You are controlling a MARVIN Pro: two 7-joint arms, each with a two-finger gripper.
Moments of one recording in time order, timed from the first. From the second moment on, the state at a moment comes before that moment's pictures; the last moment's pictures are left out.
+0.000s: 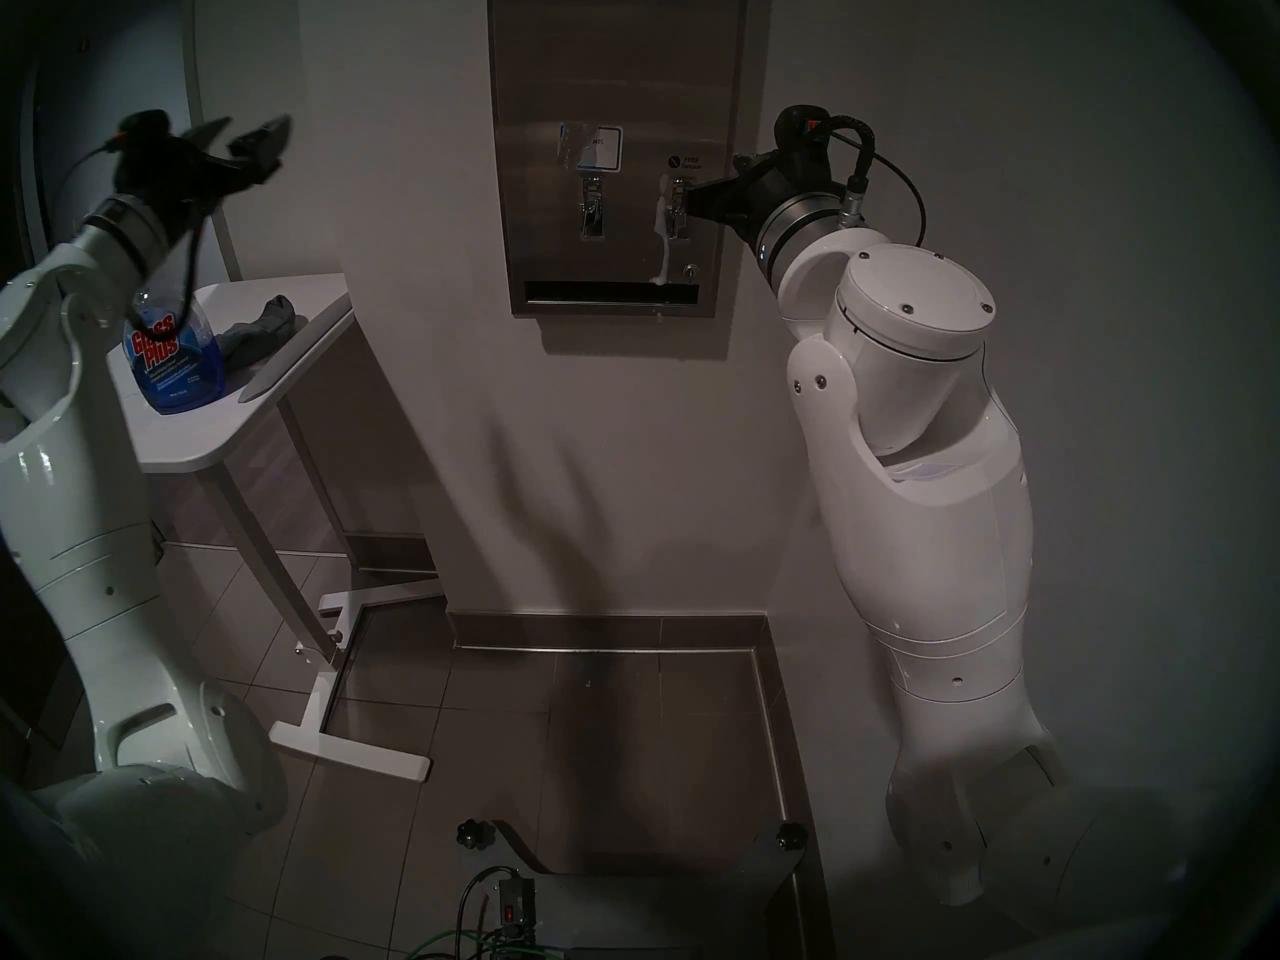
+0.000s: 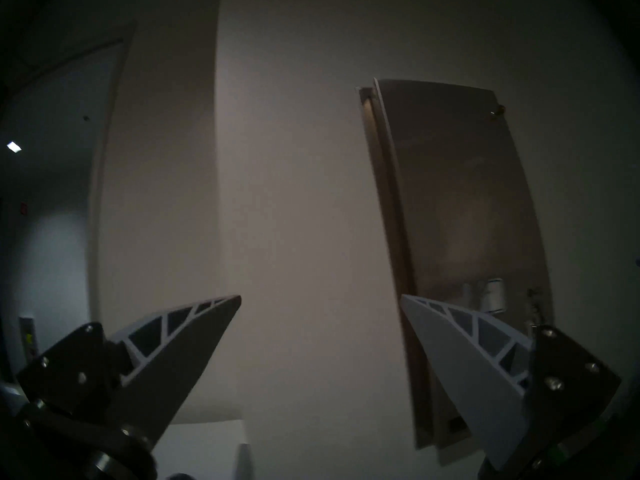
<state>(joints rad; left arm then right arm) 1.02 -1.23 -2.07 -1.80 -0.20 0.53 -0.71 -1.06 -1.49 1.22 -2.09 0.20 0.71 -0.31</state>
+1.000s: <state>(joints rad) 1.02 -1.50 -1.78 -1.46 -0.16 0.20 -0.60 -1.06 -1.49 1.22 -2.09 0.20 0.71 -0.30</state>
